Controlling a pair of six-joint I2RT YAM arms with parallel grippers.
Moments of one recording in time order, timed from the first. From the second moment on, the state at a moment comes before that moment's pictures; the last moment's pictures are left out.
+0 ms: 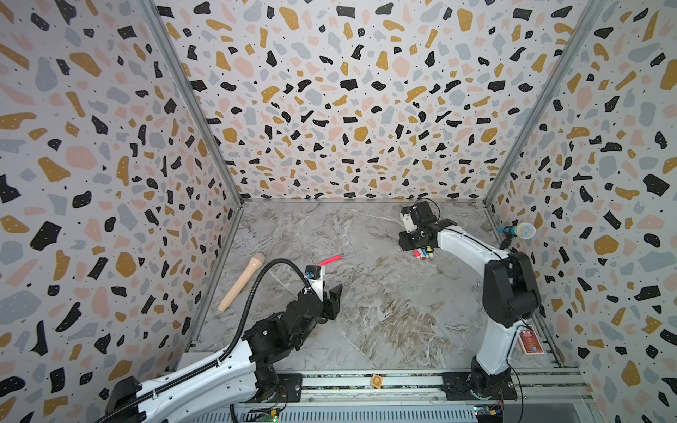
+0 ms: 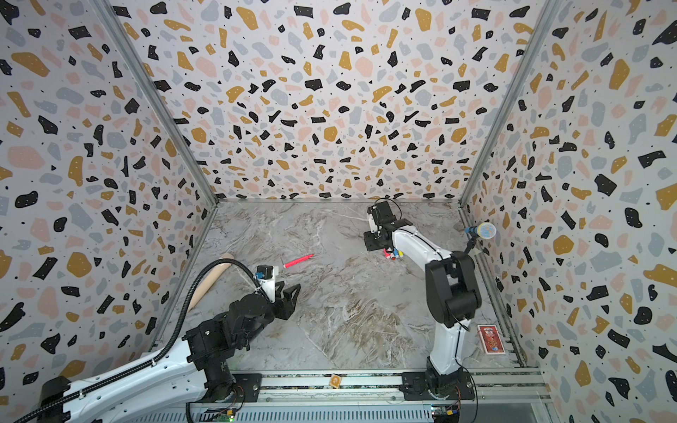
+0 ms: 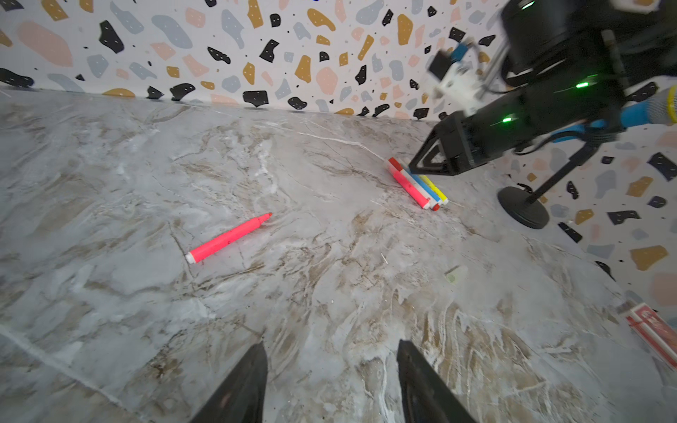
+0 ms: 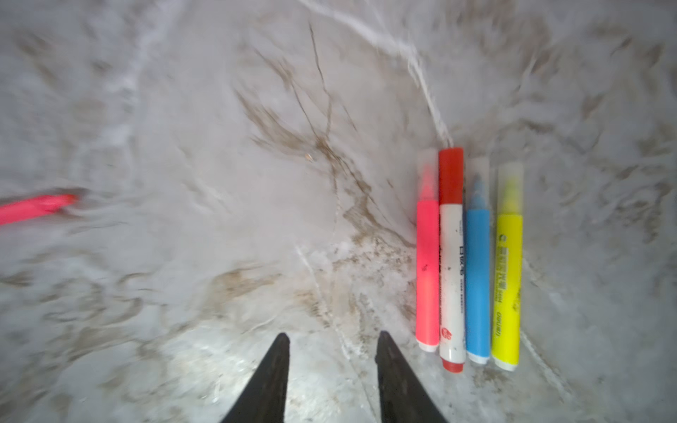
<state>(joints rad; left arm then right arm) -0.93 0.78 0.53 -0.19 -0.47 -0.48 0.40 1.77 1.39 -0.52 -0.09 0.08</state>
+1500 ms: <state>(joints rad) -0.36 1.86 1.08 -0.25 -0.01 -0.22 0.52 0.93 0.67 -0.18 -0.51 0.19</state>
